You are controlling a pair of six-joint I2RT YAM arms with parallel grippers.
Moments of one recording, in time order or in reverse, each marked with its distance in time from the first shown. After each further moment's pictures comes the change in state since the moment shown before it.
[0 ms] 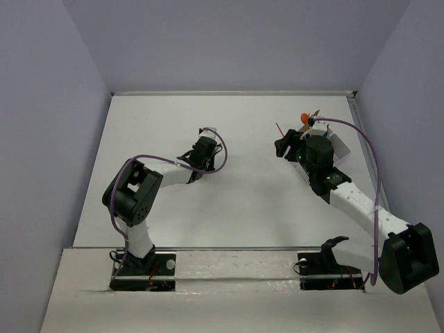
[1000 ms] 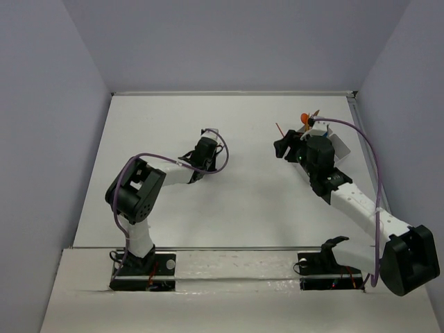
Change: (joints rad) left arm 0.000 0.032 0.000 0.029 0.061 -0.003; right arm 0.000 -0.013 0.000 -0.009 -0.020 0.007
